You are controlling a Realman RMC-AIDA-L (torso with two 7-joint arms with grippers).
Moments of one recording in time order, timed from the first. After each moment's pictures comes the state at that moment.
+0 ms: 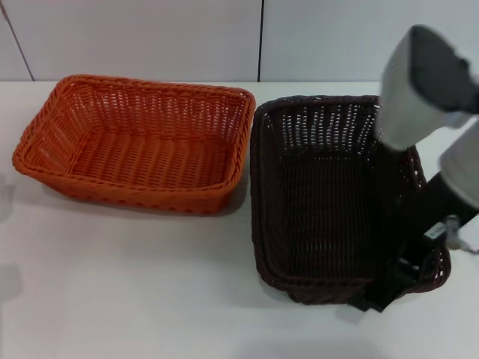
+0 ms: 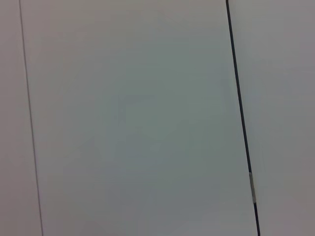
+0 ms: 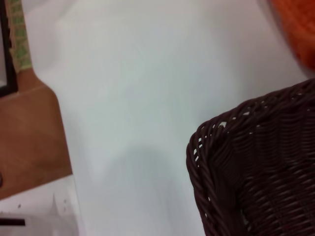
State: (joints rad) left arm 0.01 -2.06 -1.24 -0.85 2.27 0.91 0.47; right arm 0.75 2.07 -1.37 -1.44 -2.43 -1.94 2.34
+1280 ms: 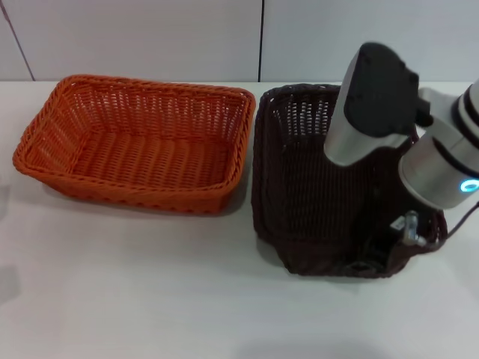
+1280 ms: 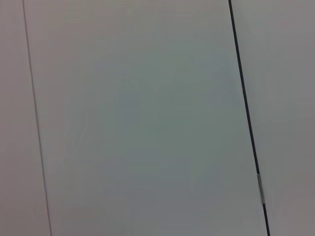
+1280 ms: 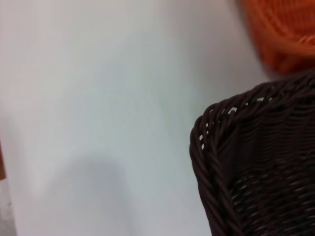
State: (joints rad) left arm 0.00 -2.06 -1.25 -0.81 2.27 0.95 0.48; right arm 0.75 2.08 -1.52 -1.48 -2.53 -1.78 2.44
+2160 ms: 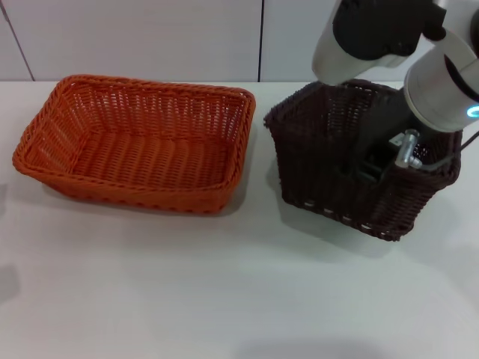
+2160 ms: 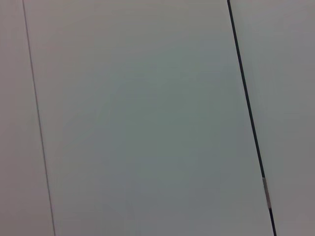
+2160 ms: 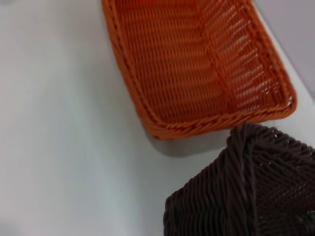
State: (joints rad) left arm -0.03 -2.06 -1.25 -0.75 2.27 0.99 0.47; right arm 0.81 2.08 -1.53 -1.76 -2.69 -1.82 2.60
